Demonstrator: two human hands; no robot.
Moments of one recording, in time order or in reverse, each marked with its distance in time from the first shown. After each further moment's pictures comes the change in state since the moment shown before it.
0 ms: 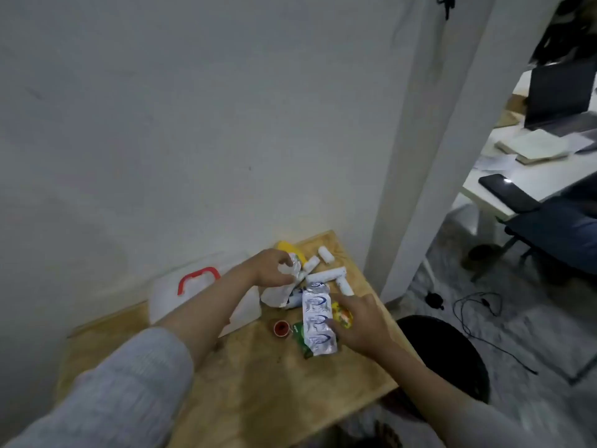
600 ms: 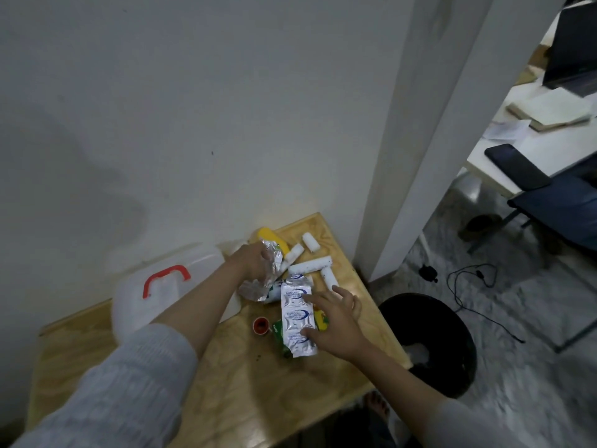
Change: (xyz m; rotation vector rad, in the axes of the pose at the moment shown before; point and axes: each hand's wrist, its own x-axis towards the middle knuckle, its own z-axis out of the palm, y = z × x) left_hand 0.046 -0.009 0.022 -0.073 -0.087 -0.340; right_hand 0.011 0.006 0.009 0.095 -0.175 0.046
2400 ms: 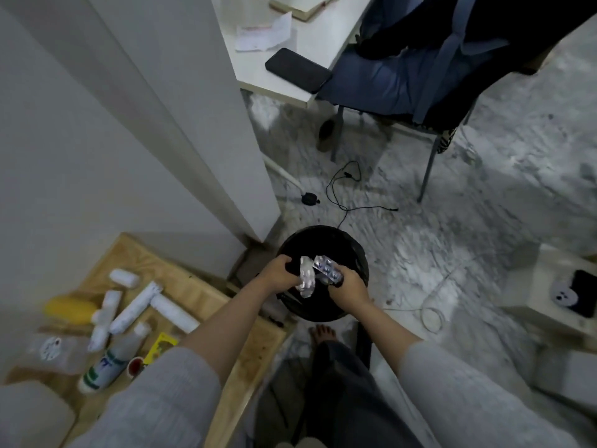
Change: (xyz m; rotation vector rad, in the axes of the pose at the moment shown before) left_hand 0.037 0.264 0.243 -0.040 -0.538 0.244; right_hand -0.102 0.248 -0.059 0.564 0.299 0.884
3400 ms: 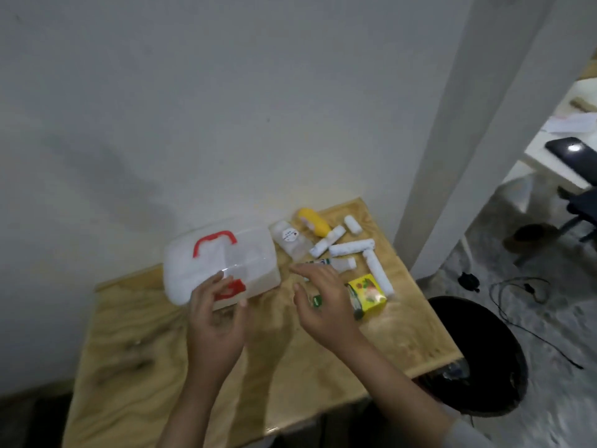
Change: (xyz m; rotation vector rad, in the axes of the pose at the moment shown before) left_hand -0.361 -0.265 -0.011 -0.422 1.595 0.203; right_hand -0.233 -0.172 0.233 0.122 -0.164 -1.374
